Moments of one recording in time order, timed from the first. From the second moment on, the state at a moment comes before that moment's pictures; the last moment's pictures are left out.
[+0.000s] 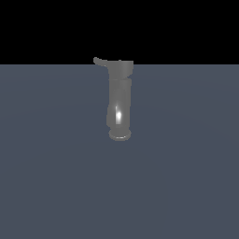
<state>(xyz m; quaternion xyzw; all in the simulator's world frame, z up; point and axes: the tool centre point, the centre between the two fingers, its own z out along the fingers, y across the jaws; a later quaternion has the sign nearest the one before) -0.261 0.015 0.470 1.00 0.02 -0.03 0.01</state>
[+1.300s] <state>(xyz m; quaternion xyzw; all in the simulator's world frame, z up) -0.229 0.016 0.472 1.00 -0.02 -0.01 0.02</state>
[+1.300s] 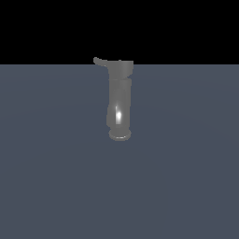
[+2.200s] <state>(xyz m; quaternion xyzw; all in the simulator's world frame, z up) -0.138 0.028 0.456 0.97 -0.22 -0.02 -0.01</state>
